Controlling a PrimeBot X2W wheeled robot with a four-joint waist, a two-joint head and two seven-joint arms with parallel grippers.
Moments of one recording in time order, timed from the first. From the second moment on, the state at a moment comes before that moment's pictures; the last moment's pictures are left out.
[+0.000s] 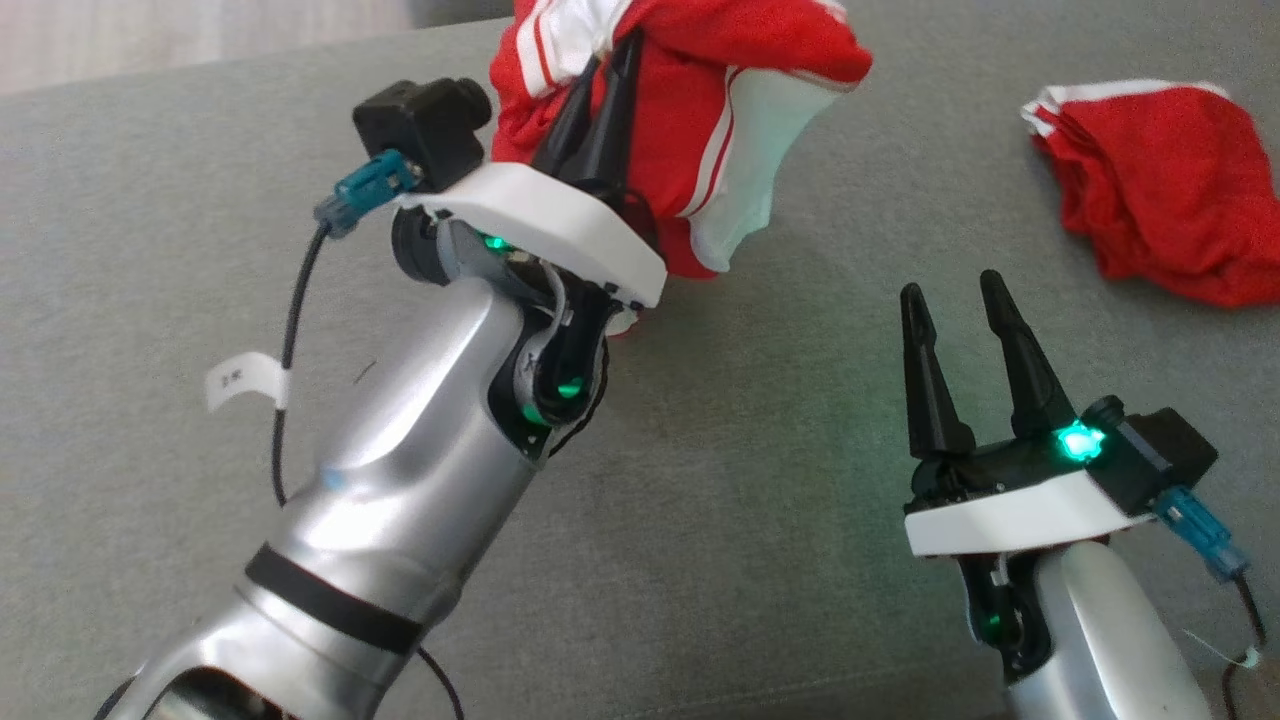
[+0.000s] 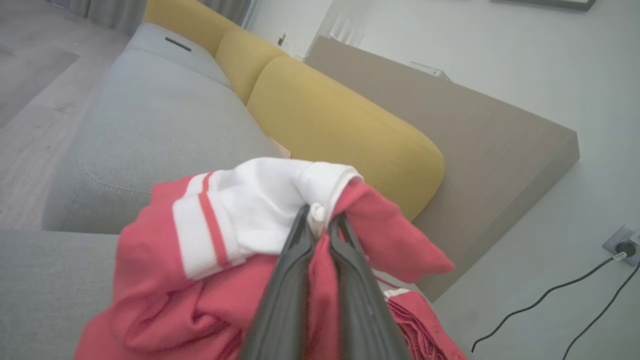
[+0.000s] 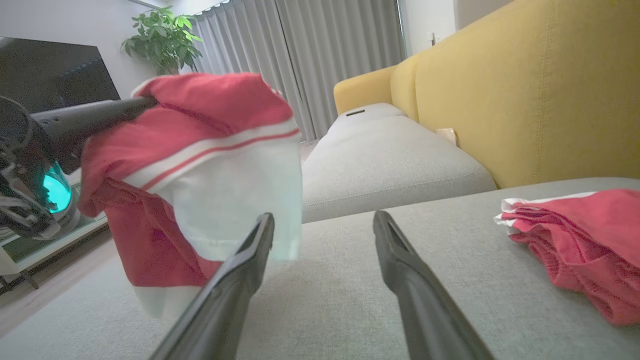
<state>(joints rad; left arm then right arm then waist) -0.78 0.04 -0.70 0.39 -0.91 0.18 -0.24 -0.16 -0.05 0.19 0.12 0.28 0.12 -0.25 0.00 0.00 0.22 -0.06</state>
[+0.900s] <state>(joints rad) -0.48 0.18 -0.40 0.24 -0.52 0.05 -0.26 -0.16 -0.05 0.12 0.12 0.28 0.12 -0.25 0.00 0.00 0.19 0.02</state>
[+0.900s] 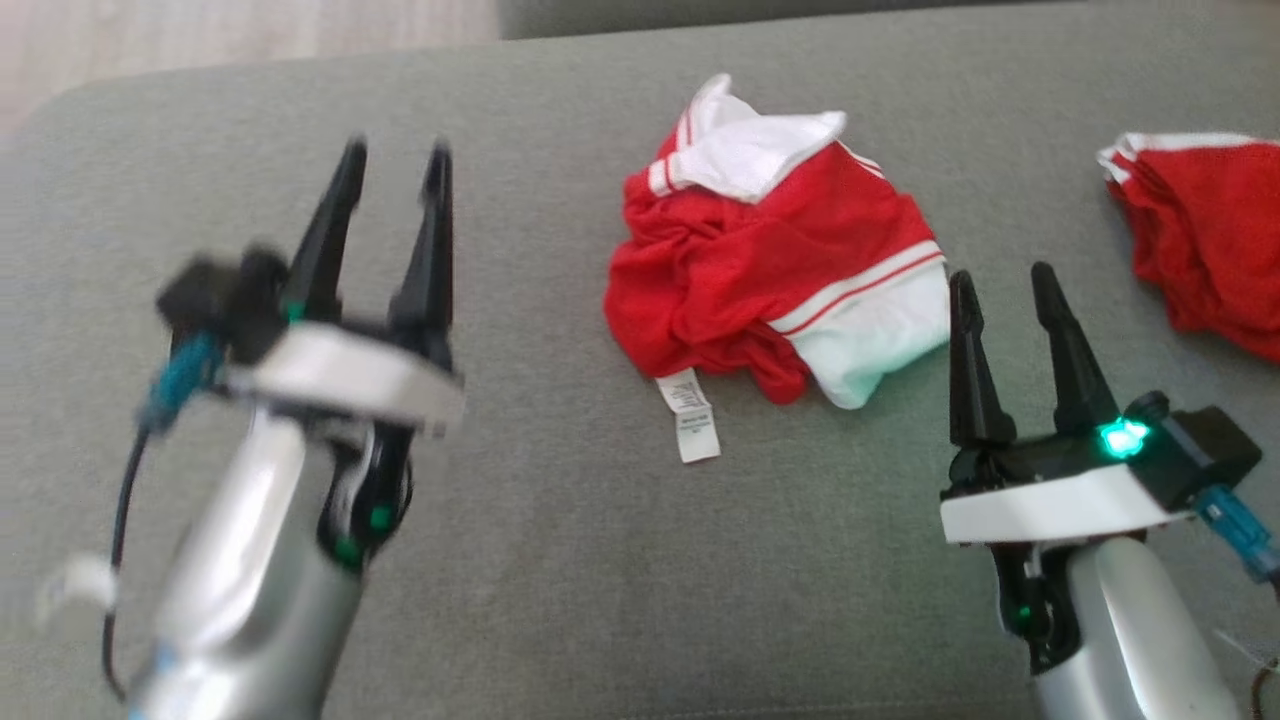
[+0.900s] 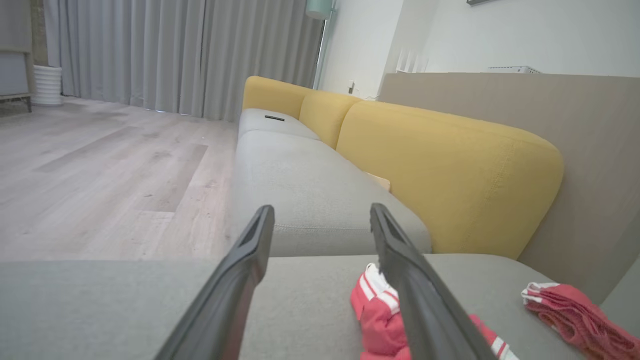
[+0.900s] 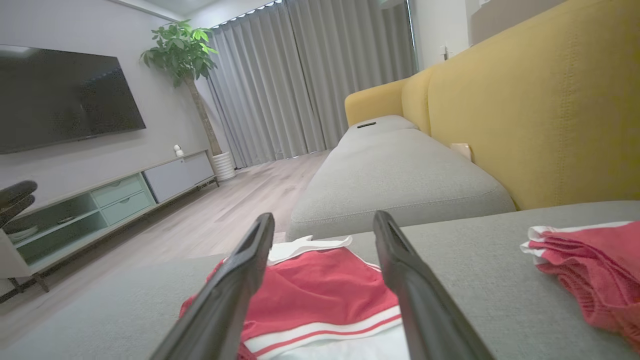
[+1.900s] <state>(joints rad) -0.15 0.05 -0.27 0.10 -0.30 -0.07 -0.26 -0.26 -0.05 0.03 0.24 0.25 0.12 -0.15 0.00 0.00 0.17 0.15</state>
